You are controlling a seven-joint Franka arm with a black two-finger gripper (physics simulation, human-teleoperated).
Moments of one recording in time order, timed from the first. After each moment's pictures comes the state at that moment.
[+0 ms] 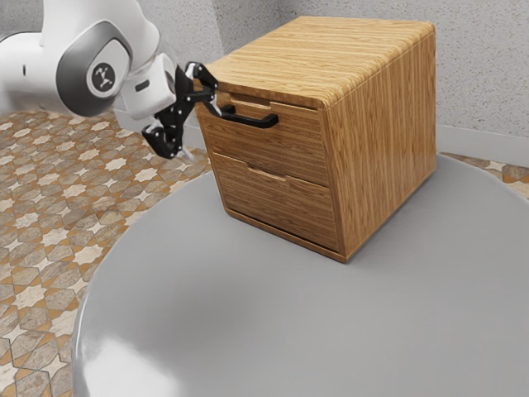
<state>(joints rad) -0.25 0.03 0.40 -1.51 0.01 2.01 1.71</state>
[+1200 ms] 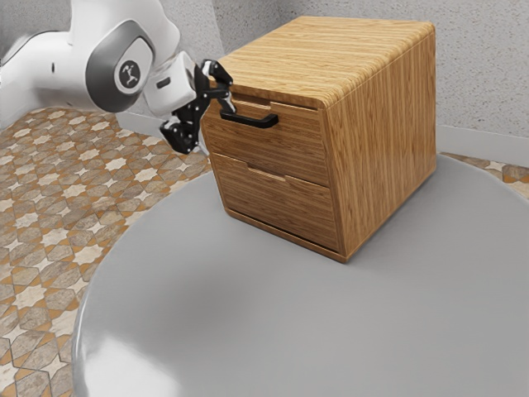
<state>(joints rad) -0.20 0.14 0.38 -1.41 -0.03 2.01 1.71</state>
